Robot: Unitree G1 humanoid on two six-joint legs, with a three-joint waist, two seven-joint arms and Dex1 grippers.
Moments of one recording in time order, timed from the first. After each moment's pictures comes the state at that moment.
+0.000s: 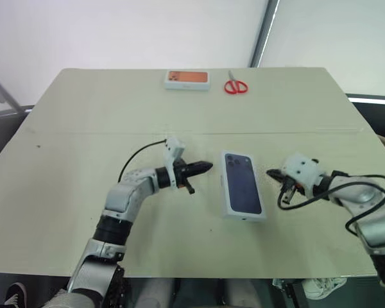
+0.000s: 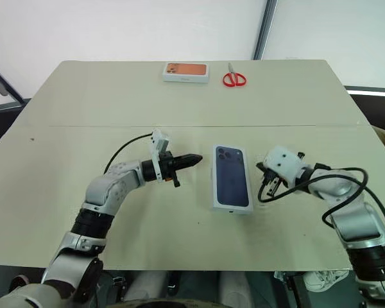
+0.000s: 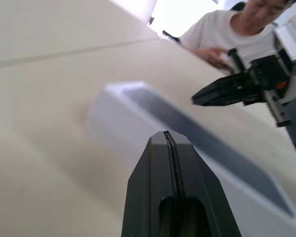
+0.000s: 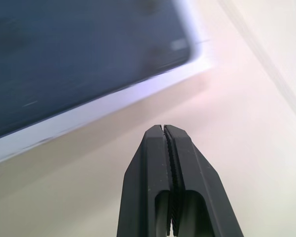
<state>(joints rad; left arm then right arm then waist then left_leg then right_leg) -0.54 0.16 -0.10 0.10 -0.47 0.59 -0.86 -0.18 -0.84 -0.05 -0.23 0.09 0.37 0.83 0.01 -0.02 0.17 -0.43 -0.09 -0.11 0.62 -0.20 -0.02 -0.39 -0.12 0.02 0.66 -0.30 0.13</state>
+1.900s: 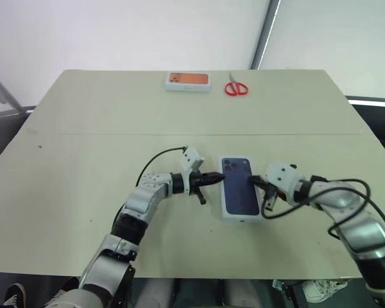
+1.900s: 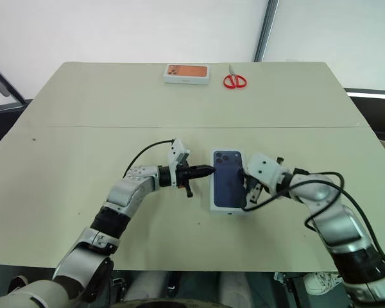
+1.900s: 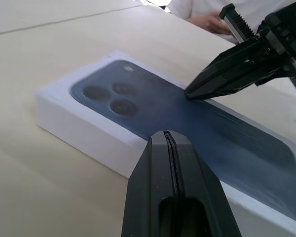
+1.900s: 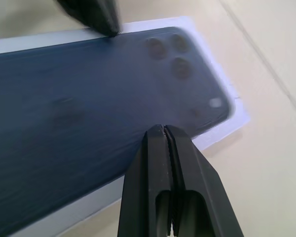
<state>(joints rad) -0.51 0.16 -0.23 0.25 -0.29 0.40 -0.96 -0.10 -0.82 0.03 -0.36 0.13 0.43 0.87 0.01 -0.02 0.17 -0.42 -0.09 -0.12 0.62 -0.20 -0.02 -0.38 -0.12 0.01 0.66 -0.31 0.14</state>
